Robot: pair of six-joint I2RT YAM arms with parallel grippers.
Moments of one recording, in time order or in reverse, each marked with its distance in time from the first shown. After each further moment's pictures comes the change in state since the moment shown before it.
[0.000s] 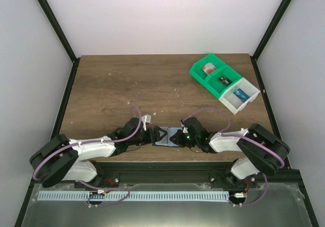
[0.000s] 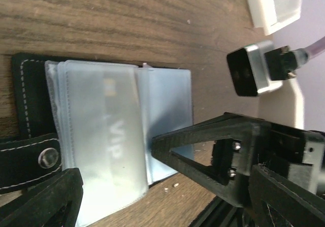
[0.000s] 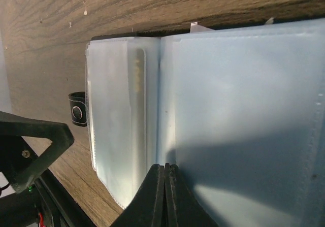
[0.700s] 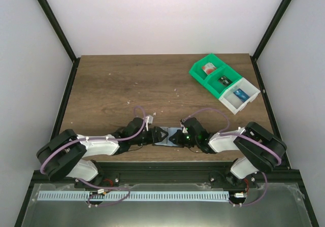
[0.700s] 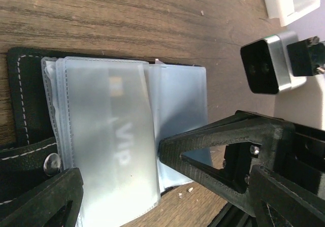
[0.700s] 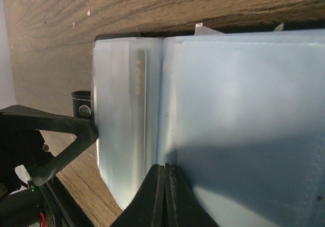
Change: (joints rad) left arm 0.000 0.095 0.014 0.037 0.010 0.031; right arm 0.000 0.037 -0.018 0.082 -0.008 0.004
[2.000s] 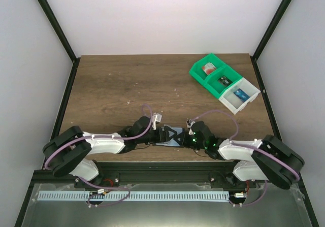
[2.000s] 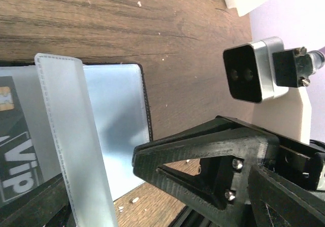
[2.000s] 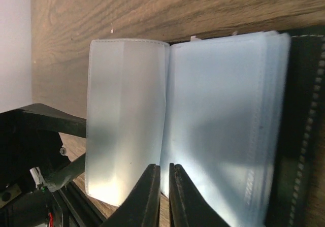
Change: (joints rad) left arm -0.071 0.070 0.089 0.061 0.011 -0.038; right arm 0.000 -0.193 -0.098 -0.016 0.061 0.005
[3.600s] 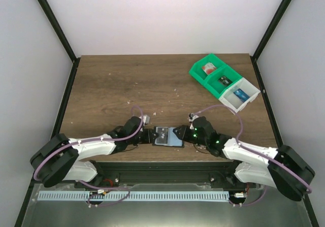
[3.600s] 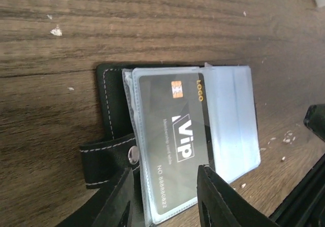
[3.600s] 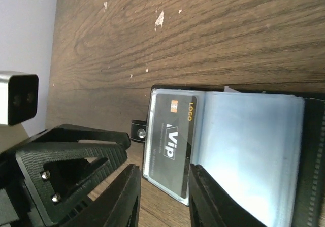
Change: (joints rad) left arm 0.108 -0.145 -0.067 -0.279 -0.095 0.218; right arm 0.003 -0.217 0.070 -0.214 0.114 -0.015
